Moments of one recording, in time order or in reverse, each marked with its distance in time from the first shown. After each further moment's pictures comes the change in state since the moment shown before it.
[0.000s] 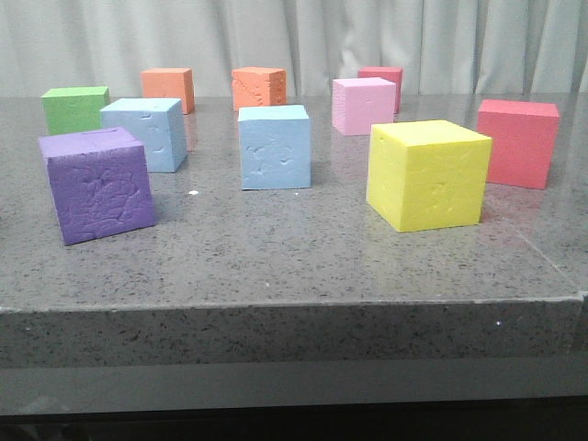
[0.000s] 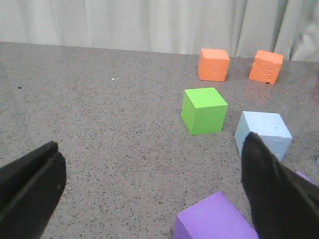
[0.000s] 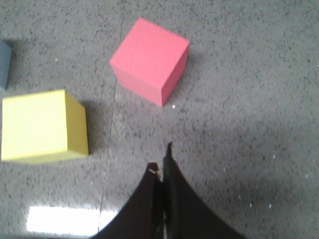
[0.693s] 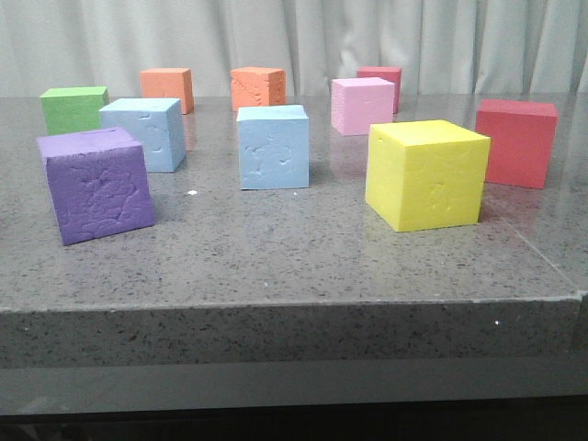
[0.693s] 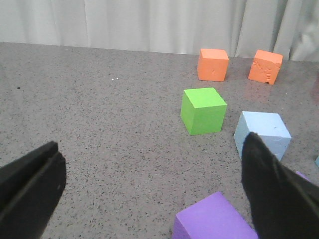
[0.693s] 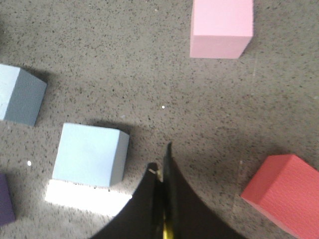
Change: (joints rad) left arm 0.000 0.000 0.000 0.000 0.000 0.000; right arm 0.244 0.731 -0.920 -0.009 0.281 0.055
